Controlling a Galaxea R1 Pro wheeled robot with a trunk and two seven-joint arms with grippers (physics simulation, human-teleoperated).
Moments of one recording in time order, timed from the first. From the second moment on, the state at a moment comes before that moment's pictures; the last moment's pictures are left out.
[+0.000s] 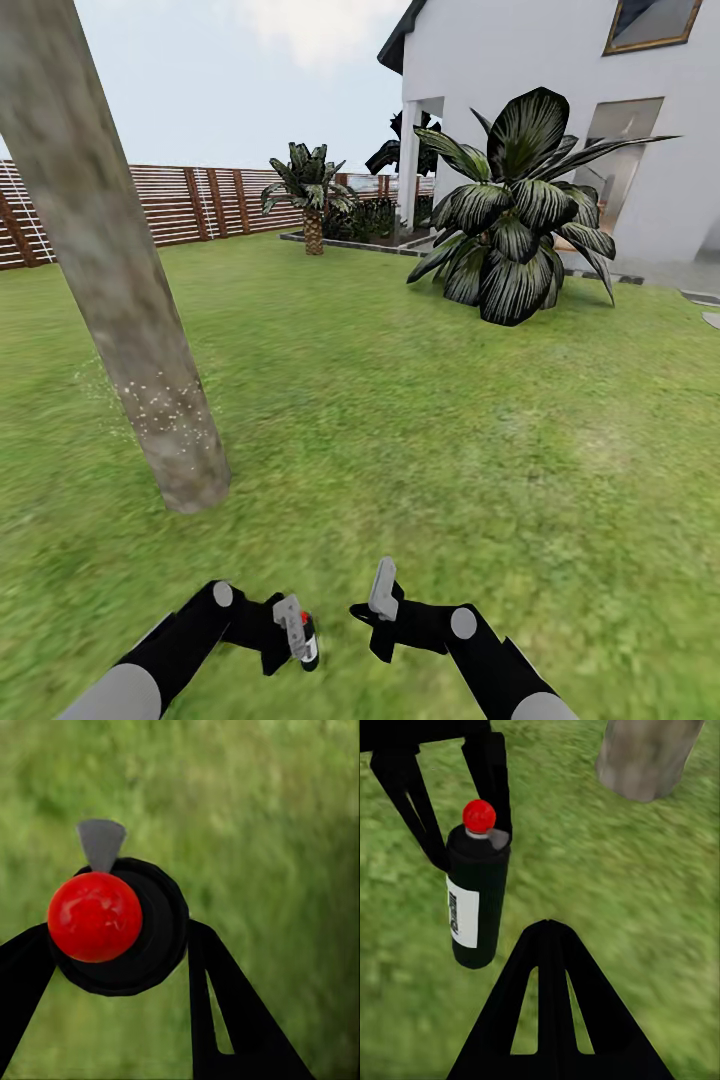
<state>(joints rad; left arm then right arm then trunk) -0.56 0.07 -0.29 -0.59 -0.55 0.02 -0.92 -0.50 0.13 0.09 -0.58 0.62 -0.38 0.75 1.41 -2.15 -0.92</state>
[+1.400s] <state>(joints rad) -0.35 0.18 -0.29 -0.08 0.32 -0.49 -0.07 -0.42 0.00 0.07 -0.03 0.21 -0.60 -0.33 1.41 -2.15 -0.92</state>
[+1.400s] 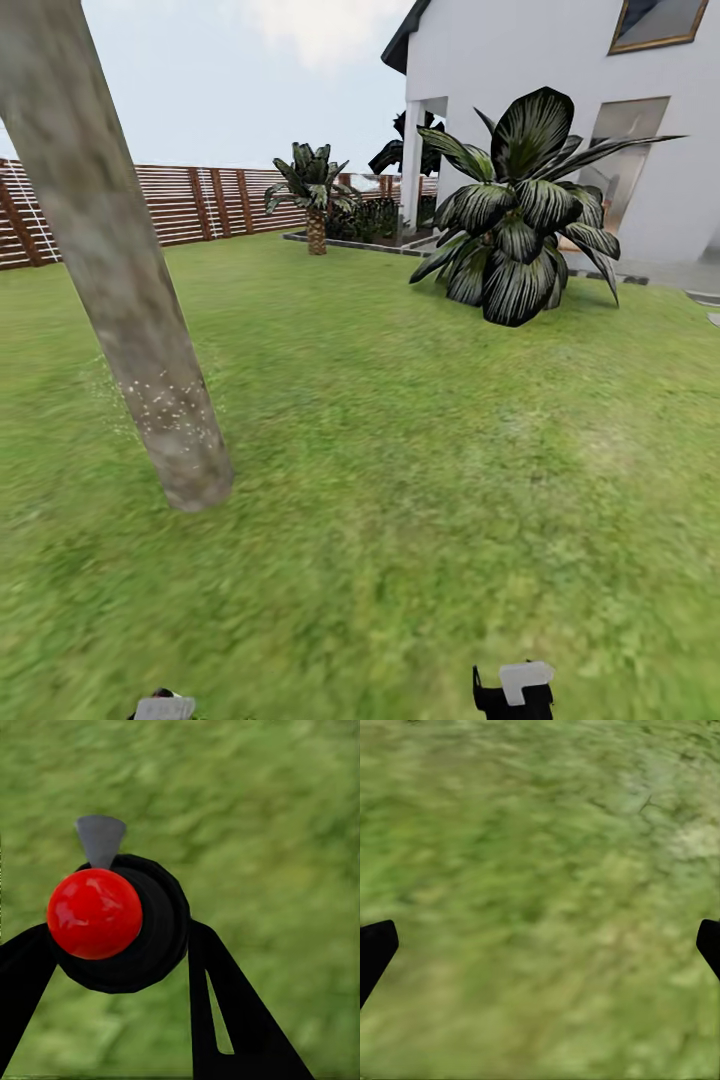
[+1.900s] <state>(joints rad) -0.35 0.17 -0.29 -0.08 0.34 -0.48 -0.07 -0.41 0.00 0.07 -0.03 0.21 -0.60 -0.33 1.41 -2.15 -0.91</state>
